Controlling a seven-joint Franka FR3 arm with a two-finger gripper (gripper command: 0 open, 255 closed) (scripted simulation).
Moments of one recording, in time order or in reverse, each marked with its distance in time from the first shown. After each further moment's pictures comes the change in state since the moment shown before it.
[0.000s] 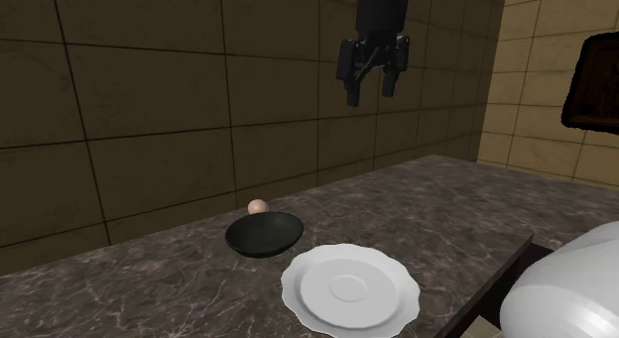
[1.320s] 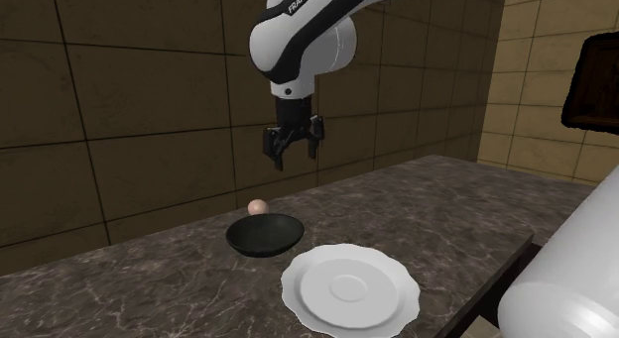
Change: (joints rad) arm -0.015 0.547 0.147 0.060 -0.051 0.445 0.219
